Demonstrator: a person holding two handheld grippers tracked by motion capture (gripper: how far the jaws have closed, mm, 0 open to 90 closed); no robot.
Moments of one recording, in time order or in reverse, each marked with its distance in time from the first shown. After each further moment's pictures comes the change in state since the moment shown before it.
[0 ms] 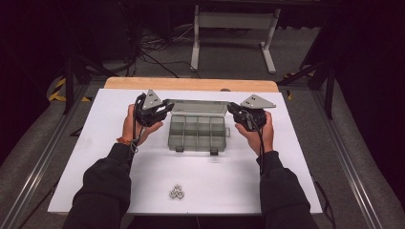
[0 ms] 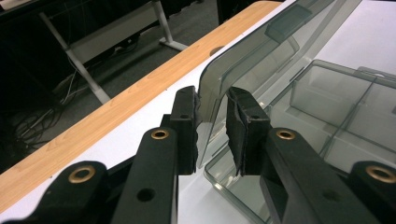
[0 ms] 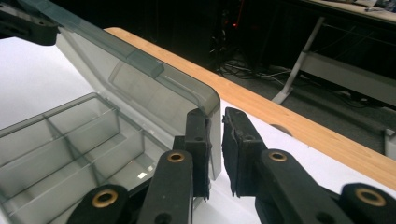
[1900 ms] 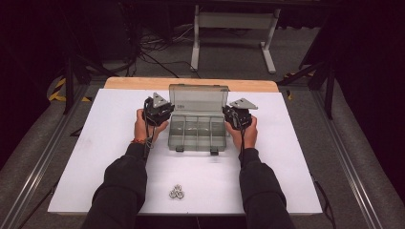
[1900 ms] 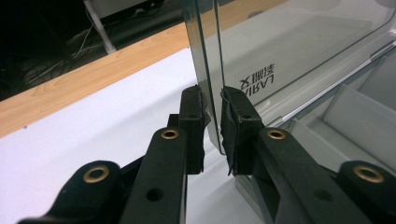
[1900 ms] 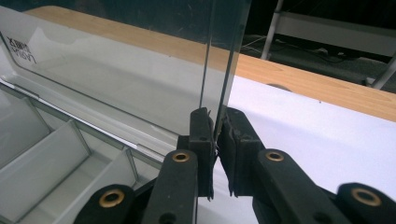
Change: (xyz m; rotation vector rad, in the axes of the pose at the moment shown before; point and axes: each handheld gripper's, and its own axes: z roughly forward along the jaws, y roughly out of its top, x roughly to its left) left arm 0.003 -0.034 0.057 0.091 0.094 -0.178; right arm 0.000 -0.043 0.074 0.073 -0.133 0.156
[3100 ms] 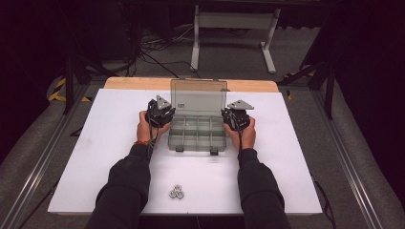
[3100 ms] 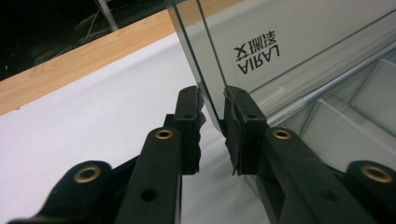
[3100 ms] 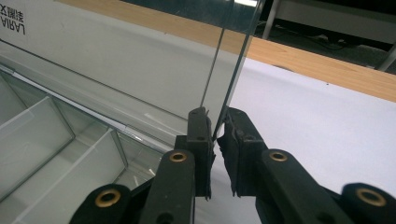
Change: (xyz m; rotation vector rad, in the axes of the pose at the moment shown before) left arm -0.004 -0.008 0.015 0.056 0.046 -0.001; right arm 0.001 -0.009 0.012 0.060 -0.010 -0.011
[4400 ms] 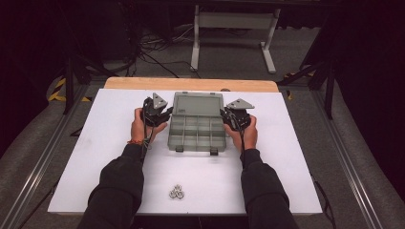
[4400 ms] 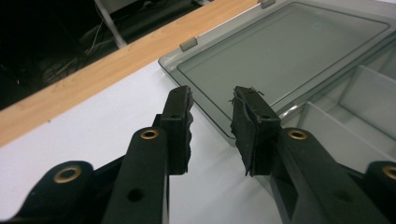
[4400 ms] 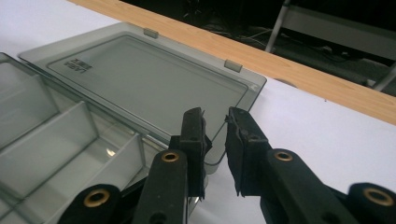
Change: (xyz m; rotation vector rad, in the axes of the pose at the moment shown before) left arm 0.006 0.010 -0.029 -0.020 -0.009 0.088; right arm 0.006 0.012 -0.019 -0.010 0.026 -0.063
